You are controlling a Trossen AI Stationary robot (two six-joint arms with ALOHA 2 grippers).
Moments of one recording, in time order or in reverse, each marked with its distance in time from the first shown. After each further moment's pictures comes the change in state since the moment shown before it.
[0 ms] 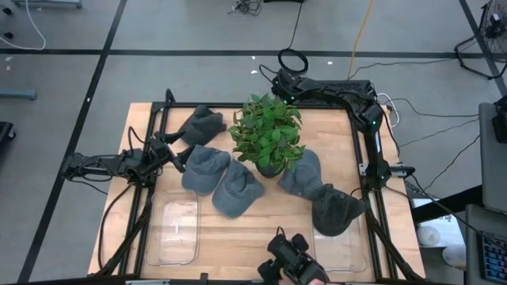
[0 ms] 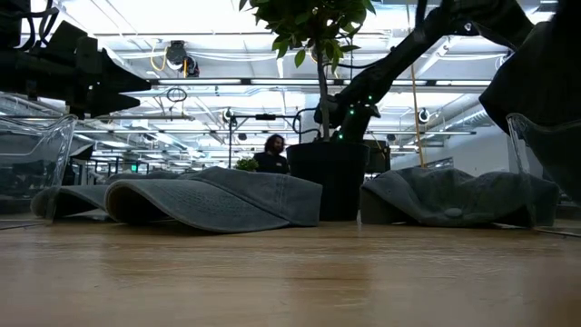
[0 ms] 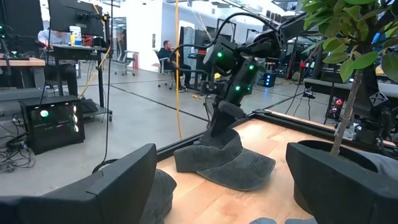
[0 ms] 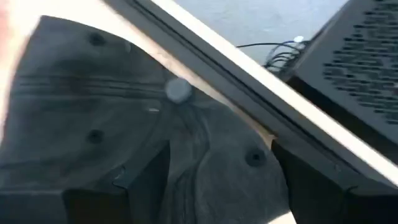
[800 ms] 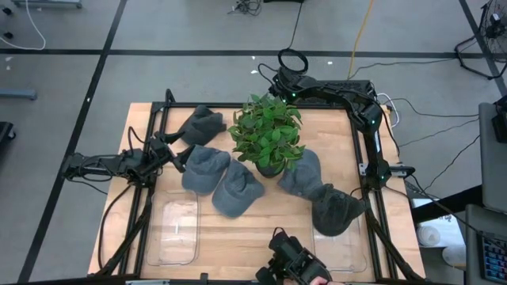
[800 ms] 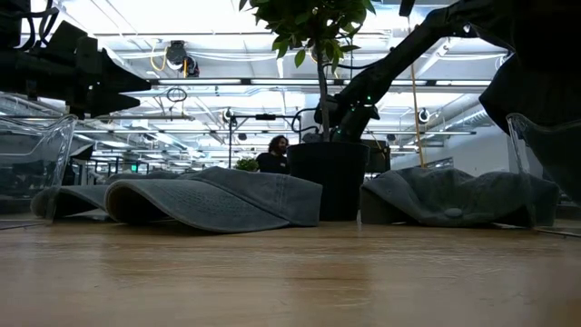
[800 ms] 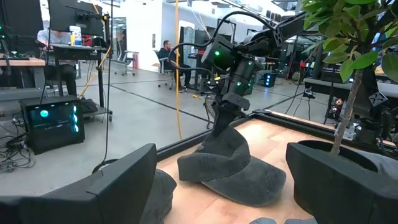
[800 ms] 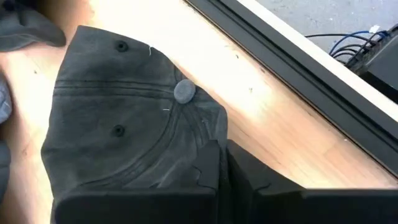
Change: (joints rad) left arm 0.000 0.000 0.000 0.000 0.000 0.000; right arm -0.008 0.011 0.034 -0.016 -0.239 -0.007
